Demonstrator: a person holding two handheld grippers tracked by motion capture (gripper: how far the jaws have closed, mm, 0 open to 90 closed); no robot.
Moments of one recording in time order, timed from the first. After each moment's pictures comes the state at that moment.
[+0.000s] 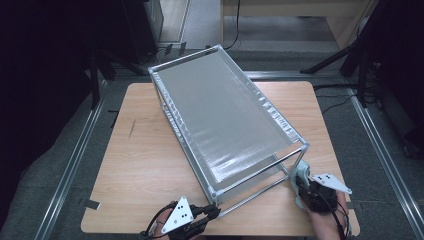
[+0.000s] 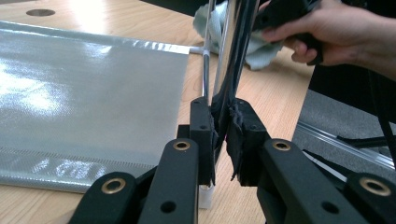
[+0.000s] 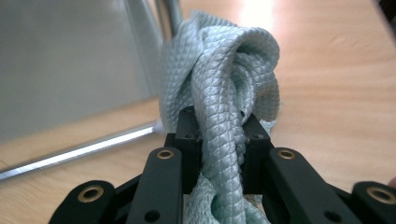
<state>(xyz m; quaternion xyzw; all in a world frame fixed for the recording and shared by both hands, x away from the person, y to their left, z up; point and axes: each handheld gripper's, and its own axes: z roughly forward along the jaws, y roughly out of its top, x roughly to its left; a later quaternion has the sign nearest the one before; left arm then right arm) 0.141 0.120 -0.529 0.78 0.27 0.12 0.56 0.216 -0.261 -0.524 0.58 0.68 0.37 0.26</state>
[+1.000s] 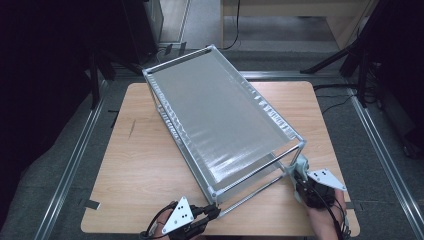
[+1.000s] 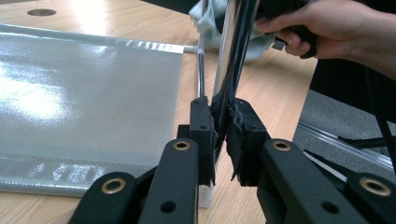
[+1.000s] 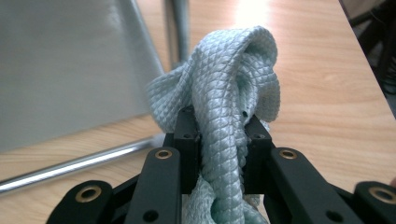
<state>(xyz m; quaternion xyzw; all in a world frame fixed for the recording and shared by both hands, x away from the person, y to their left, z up) 0.141 0.120 -0.530 0.78 0.27 0.12 0.56 0.225 -0.252 -0.522 0.55 0.69 0.35 0.31</state>
